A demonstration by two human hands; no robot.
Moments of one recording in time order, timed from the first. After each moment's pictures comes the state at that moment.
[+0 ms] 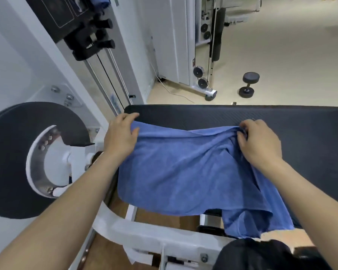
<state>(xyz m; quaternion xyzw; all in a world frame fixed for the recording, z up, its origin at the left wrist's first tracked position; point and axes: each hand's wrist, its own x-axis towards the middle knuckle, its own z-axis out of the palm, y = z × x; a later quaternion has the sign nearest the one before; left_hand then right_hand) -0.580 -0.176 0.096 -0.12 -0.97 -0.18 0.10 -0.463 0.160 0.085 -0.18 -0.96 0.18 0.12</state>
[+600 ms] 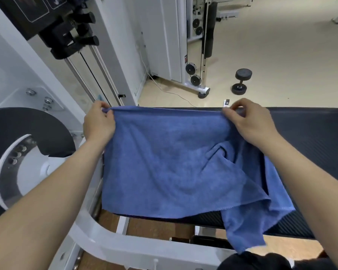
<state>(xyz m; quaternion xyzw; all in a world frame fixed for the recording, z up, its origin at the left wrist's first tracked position) -0.641 -0.167 0.106 0.07 -0.94 -0.31 0.15 -0.513 0.174 0.121 -0.19 -0.91 0.35 0.12</state>
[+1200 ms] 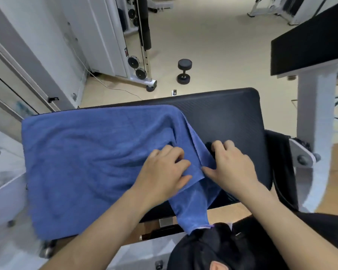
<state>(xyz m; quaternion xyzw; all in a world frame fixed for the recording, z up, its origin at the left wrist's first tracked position) -0.461 0.026 0.058 -0.55 -0.82 -0.13 0.08 -0.364 0.198 0.067 -0.26 -0.96 0.07 -0.03</state>
